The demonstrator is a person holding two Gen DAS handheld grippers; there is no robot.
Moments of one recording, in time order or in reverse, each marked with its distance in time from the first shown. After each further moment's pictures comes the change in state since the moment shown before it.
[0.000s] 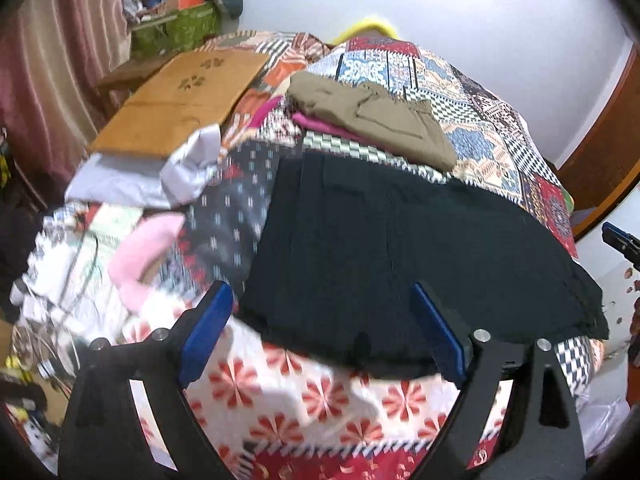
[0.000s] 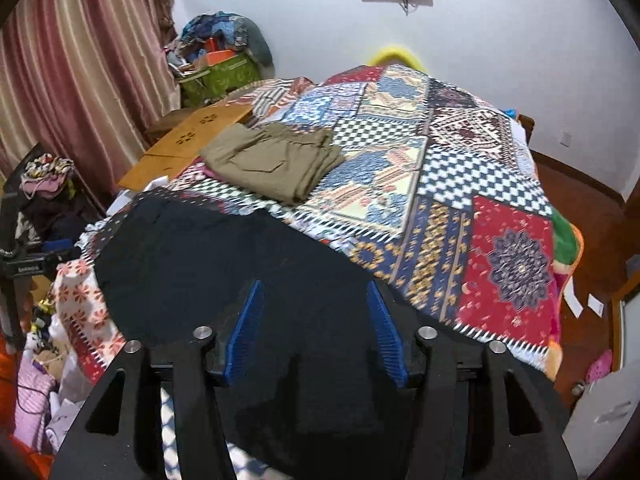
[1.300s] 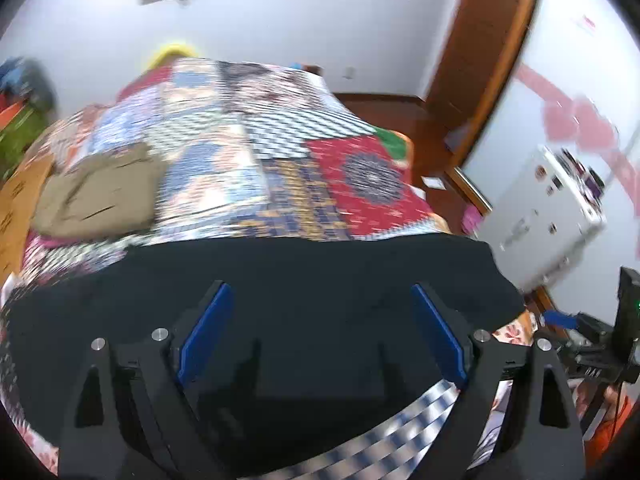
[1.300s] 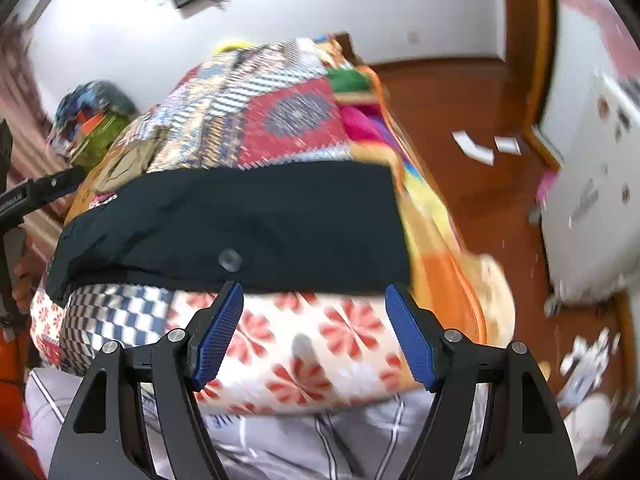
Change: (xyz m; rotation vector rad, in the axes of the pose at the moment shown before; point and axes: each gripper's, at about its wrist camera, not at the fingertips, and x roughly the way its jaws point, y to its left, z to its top) left arm 0.034 -0.357 0.007 0.498 0.002 -0.350; right arm -0.136 -0.120 -0.216 0.539 -0.011 -0.262
